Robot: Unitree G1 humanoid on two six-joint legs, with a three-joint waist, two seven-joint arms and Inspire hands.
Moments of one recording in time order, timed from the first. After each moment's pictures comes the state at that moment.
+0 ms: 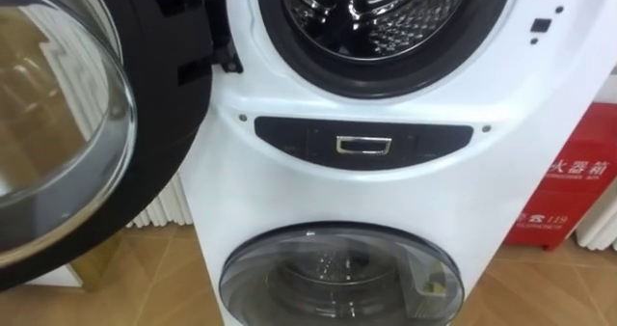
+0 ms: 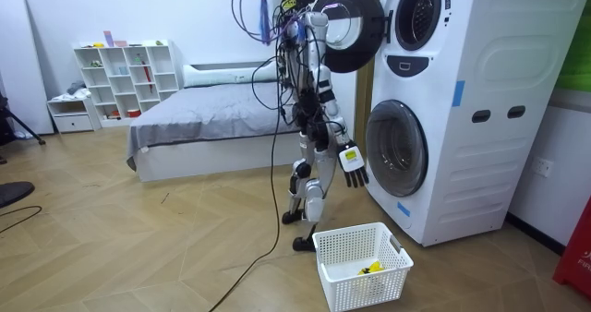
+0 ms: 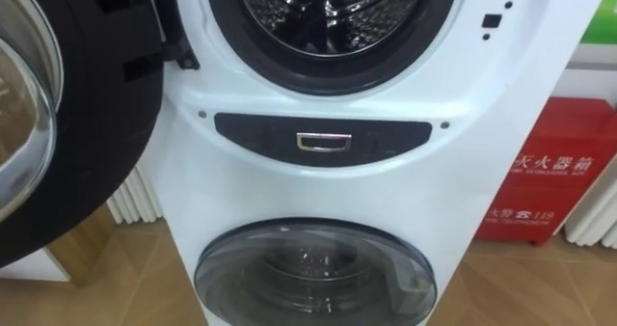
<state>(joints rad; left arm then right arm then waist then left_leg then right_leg) 0.17 0.27 0.34 0.94 -0.78 -0.02 -0.07 0.12 -0.28 -0.22 1.21 0.03 -0.03 0.09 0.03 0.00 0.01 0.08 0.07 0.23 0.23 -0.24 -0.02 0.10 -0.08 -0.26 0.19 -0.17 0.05</state>
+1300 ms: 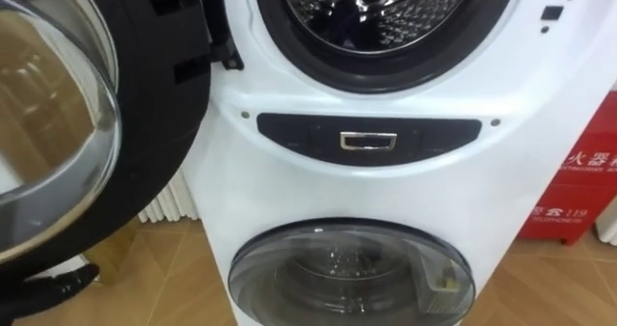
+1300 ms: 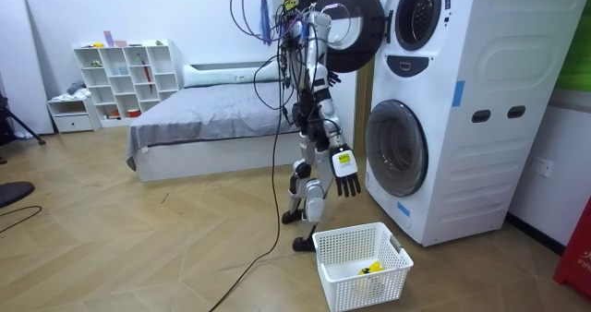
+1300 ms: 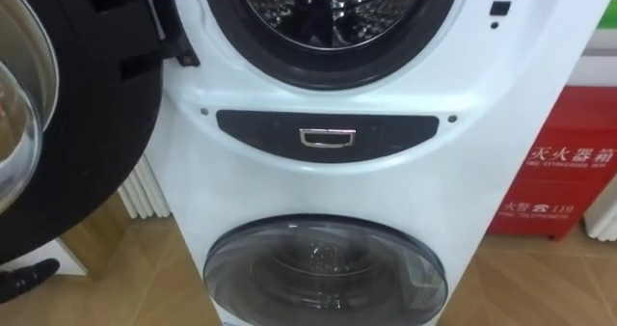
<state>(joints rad) 0.10 0.55 0.35 0.28 -0.43 0.16 -0.07 0.27 -0.33 -0.37 1.13 -0.17 0.00 0.11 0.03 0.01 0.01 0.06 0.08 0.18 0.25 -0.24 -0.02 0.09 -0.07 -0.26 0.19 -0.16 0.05</state>
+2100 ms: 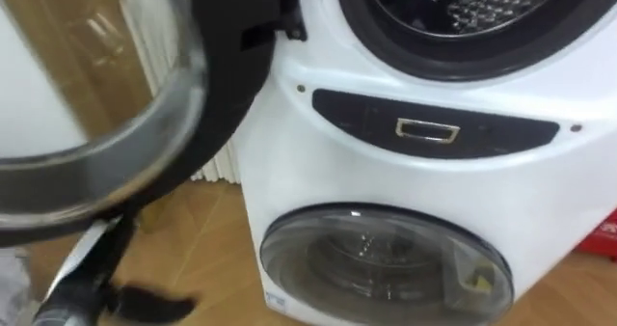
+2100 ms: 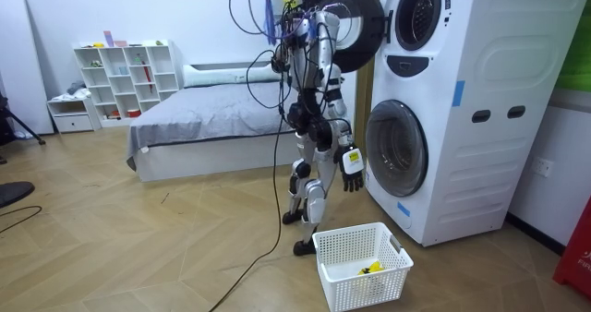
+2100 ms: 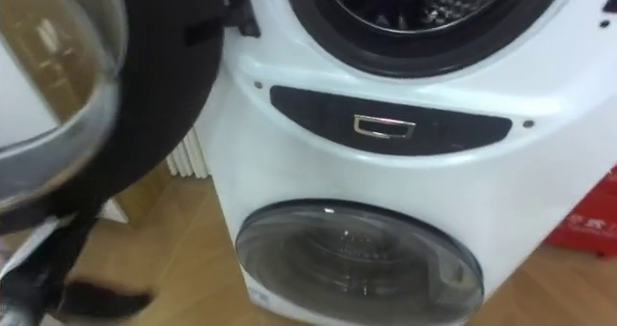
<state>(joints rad) 0.21 0.54 0.01 -0.53 0.01 0.14 -0.04 0.14 -0.32 -0.21 1.27 -0.16 -0.07 0.12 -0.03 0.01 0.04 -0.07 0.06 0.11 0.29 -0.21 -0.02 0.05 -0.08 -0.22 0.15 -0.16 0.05</state>
